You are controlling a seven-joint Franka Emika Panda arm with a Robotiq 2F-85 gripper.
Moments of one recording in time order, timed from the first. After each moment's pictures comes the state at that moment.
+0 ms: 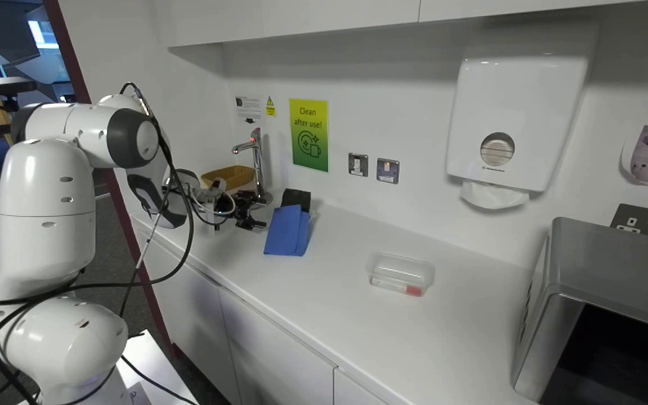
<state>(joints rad) 0.42 0.35 0.35 -2.07 -1.44 1.58 1.00</state>
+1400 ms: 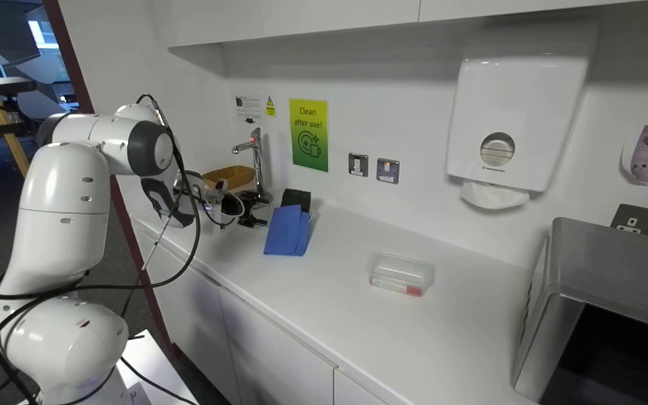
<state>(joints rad) 0.43 0.47 0.35 -1.94 -1.51 1.66 1.01</state>
